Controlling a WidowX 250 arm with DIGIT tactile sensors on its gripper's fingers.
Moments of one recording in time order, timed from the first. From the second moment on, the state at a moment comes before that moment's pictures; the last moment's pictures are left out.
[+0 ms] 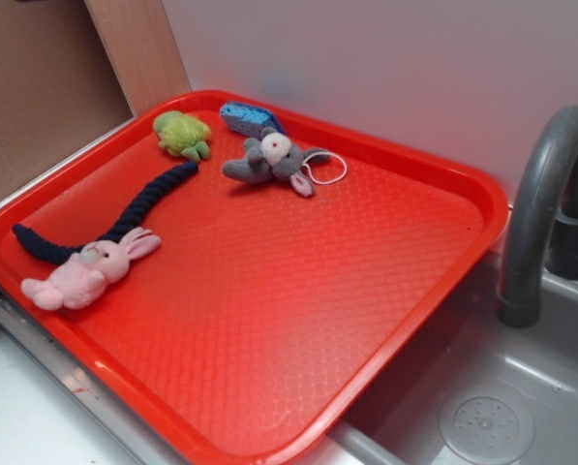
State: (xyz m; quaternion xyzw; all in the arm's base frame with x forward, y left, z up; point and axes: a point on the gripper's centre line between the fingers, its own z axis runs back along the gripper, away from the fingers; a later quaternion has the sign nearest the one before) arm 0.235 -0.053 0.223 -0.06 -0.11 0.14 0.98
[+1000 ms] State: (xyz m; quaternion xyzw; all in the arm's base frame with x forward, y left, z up) arm 0.312 -0.068 0.182 -0.05 -0.12 -0.06 0.99
